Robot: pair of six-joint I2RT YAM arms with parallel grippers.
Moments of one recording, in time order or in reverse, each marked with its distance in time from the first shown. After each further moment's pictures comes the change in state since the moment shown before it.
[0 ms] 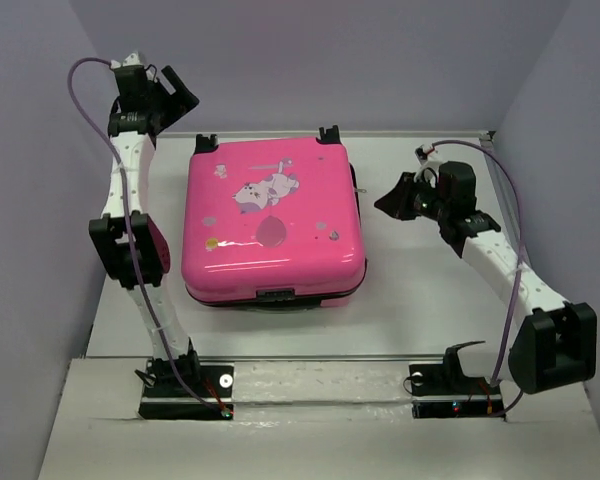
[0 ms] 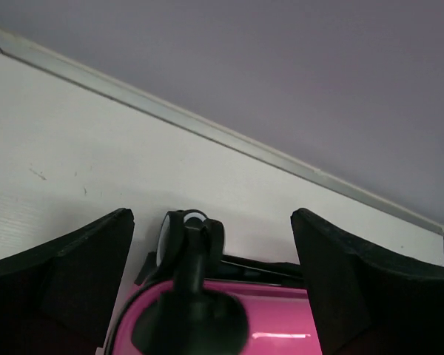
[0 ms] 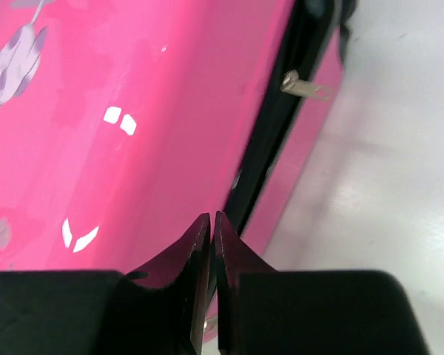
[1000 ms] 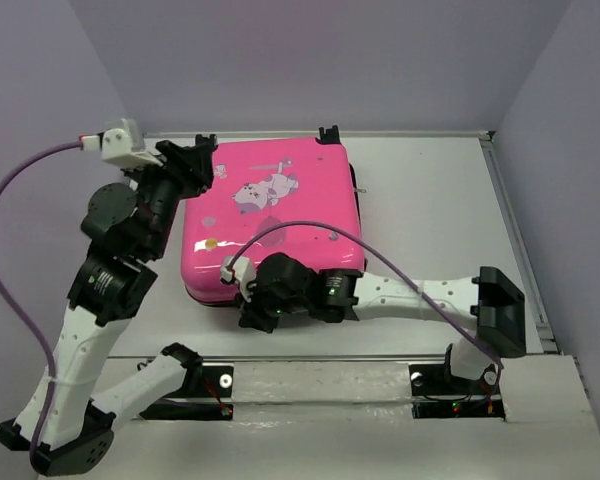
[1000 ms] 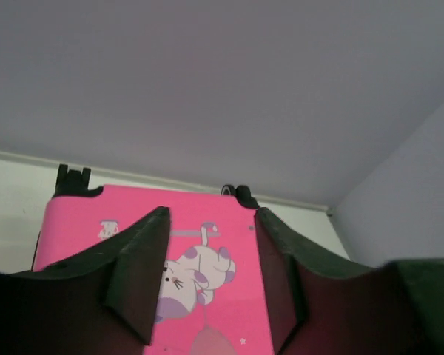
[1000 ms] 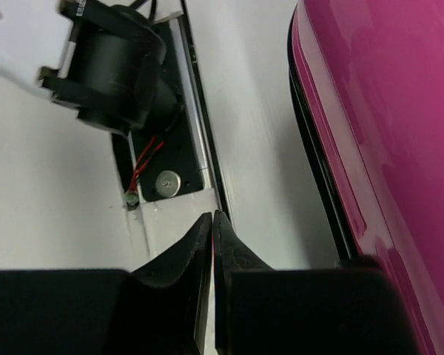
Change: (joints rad) left arm -0.628 -1.179 -0.771 0.150 -0.542 0.126; right arm 1.096 0.334 0.328 -0.115 0.285 -0.205
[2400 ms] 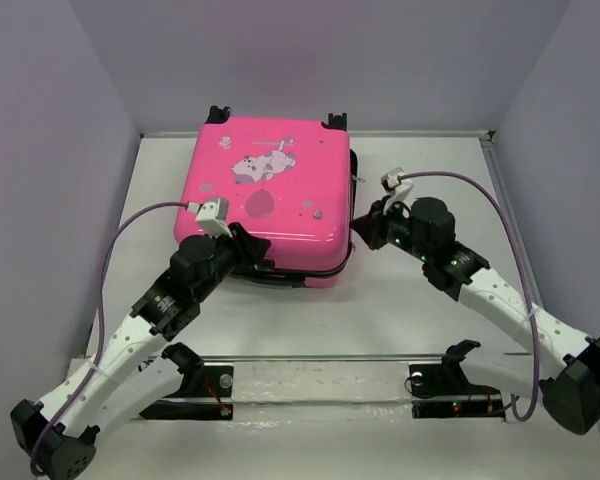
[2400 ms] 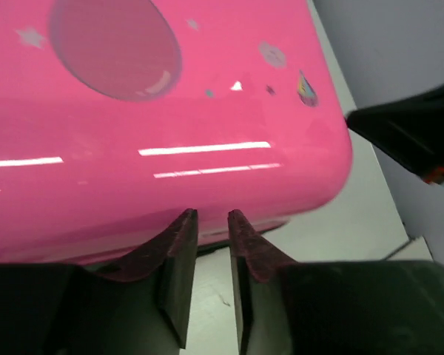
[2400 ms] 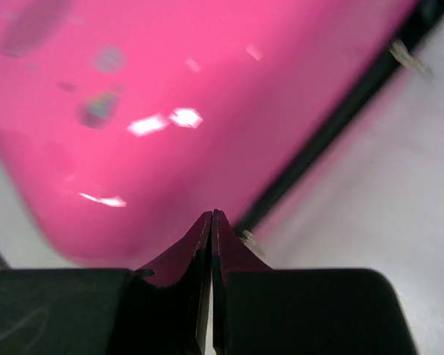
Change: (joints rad) left arm -0.092 -0.180 -0.678 0.116 0.238 -0.219; right arm -0.647 -0.561 -0.445 0.219 0.014 0.053
